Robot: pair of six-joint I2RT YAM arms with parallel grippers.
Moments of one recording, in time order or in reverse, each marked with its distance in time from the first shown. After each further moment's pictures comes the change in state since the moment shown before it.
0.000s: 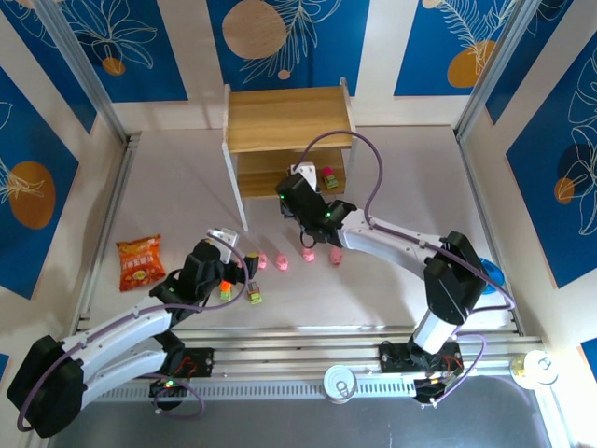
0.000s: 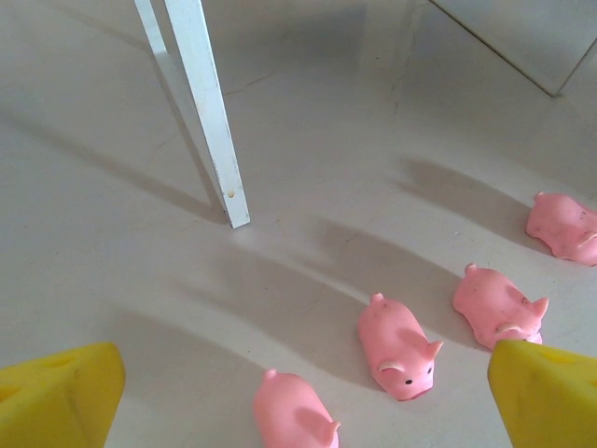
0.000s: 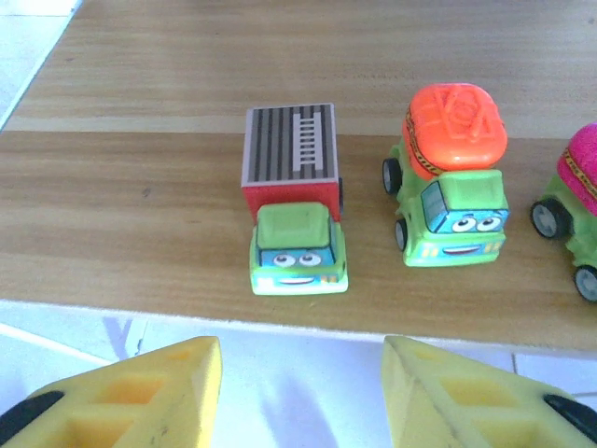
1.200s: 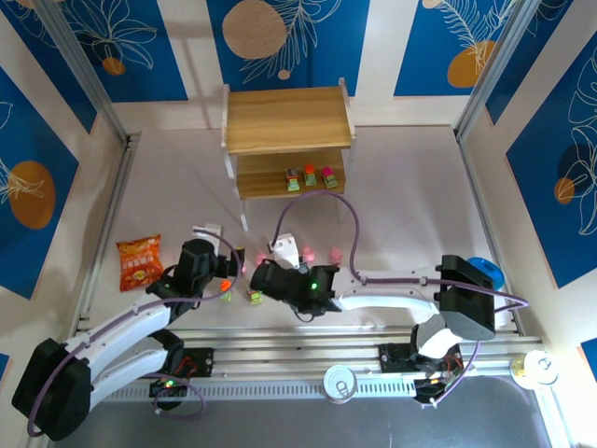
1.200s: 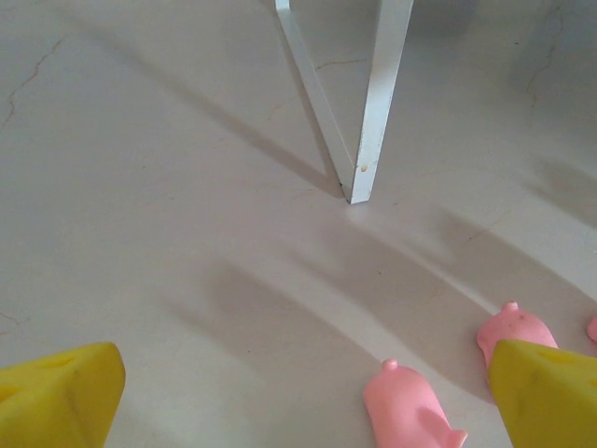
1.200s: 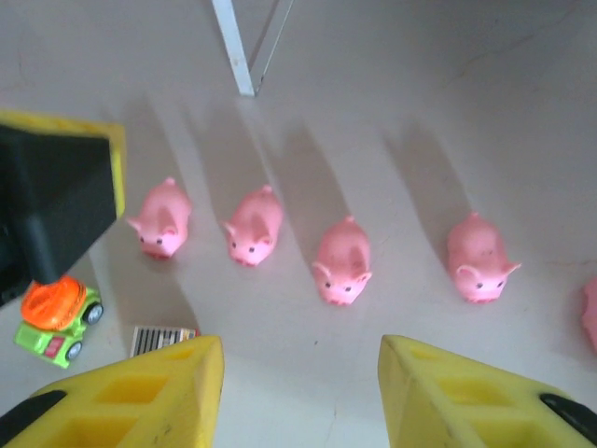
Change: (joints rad) left arm 0.113 0.020 0.012 -0.068 -0.071 -0.067; right arm 0.460 -0.082 -0.208 -0.166 0.126 0.318
